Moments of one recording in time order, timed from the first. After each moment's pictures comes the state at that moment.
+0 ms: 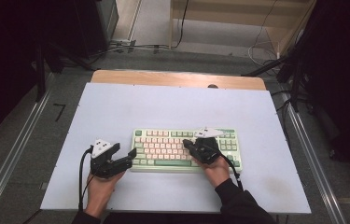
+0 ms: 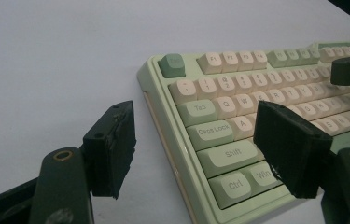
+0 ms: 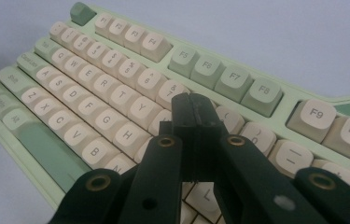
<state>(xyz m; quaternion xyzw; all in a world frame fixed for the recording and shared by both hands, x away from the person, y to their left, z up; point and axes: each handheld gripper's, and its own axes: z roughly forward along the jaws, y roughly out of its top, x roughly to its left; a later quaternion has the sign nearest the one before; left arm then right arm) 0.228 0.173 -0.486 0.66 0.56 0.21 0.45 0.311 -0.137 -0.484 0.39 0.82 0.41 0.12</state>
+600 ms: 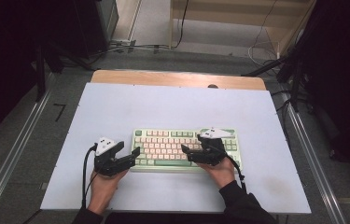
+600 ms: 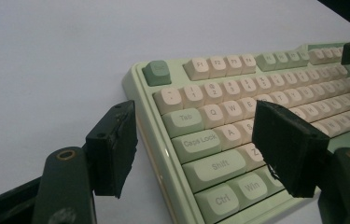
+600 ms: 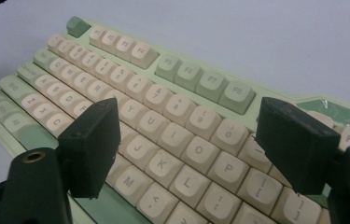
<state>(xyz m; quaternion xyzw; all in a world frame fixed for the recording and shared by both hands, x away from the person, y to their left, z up) 0.236 0.164 -0.485 0.67 0.55 0.20 0.46 0.306 -0.151 -0.478 0.40 0.80 0.42 0.13</state>
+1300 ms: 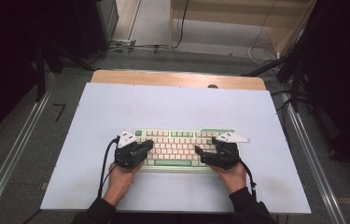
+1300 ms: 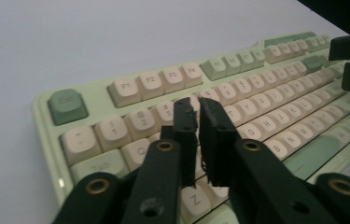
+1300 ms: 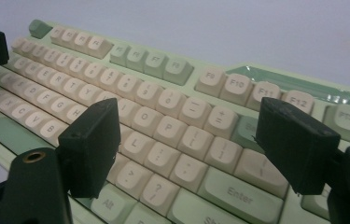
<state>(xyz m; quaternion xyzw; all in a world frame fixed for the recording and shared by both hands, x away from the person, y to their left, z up) 0.263 0.118 -0.485 0.71 0.50 0.17 0.47 0.295 -0.188 -0.478 0.45 0.78 0.42 0.15</state>
